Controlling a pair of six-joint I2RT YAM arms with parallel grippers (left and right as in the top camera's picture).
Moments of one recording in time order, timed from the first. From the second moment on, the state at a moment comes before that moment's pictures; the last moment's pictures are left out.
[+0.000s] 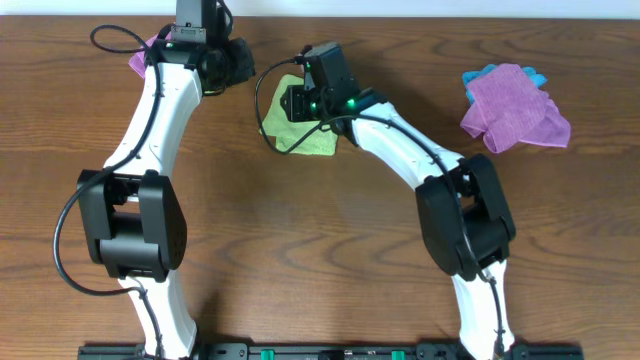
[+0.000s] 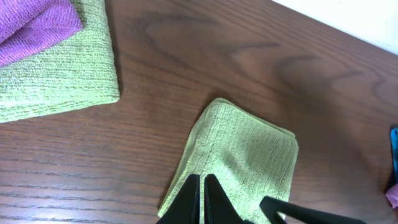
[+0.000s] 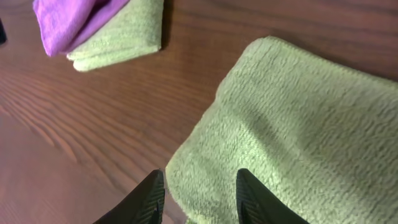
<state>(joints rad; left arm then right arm) -0.10 2.05 1.79 -0.68 0.25 -0.38 0.54 2.22 1.70 -0.29 -0.23 0.46</state>
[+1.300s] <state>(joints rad) -0.04 2.00 1.79 -0.75 0.25 -0.38 0.55 2.22 1.76 -0.64 -0.15 -0.32</state>
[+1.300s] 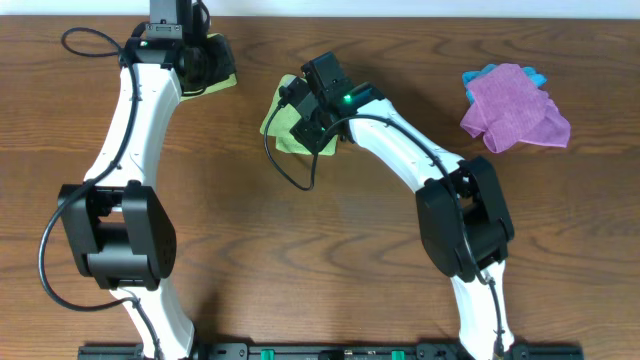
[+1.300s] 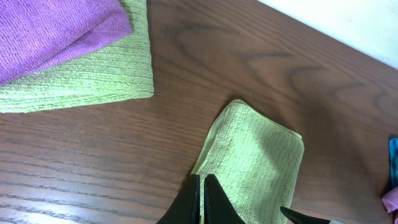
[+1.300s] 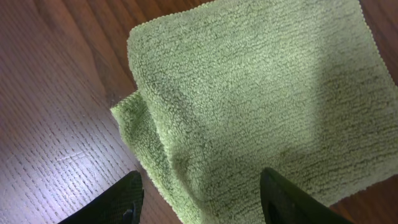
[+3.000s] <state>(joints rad) -0.04 2.00 1.79 -0.76 0.25 -0.38 0.57 2.22 1.77 -0.81 0.11 -0.35</state>
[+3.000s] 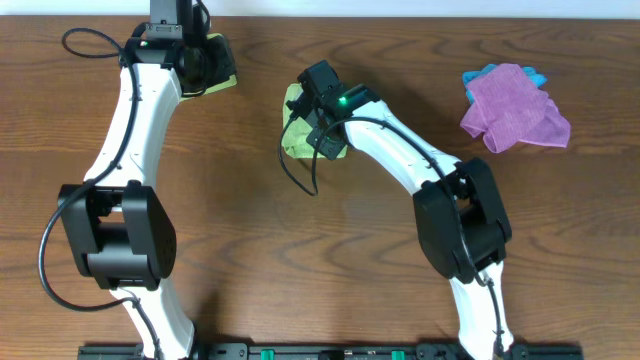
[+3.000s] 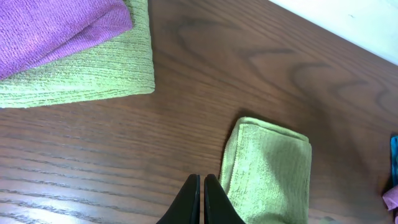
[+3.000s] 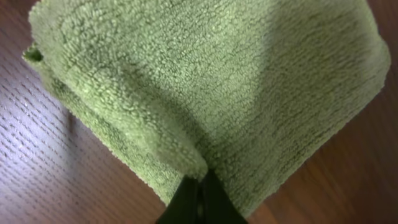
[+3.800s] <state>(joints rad) -0.04 2.00 1.79 -0.79 0.29 -0.38 0.56 2.13 1.77 -0.84 0.00 -0.23</state>
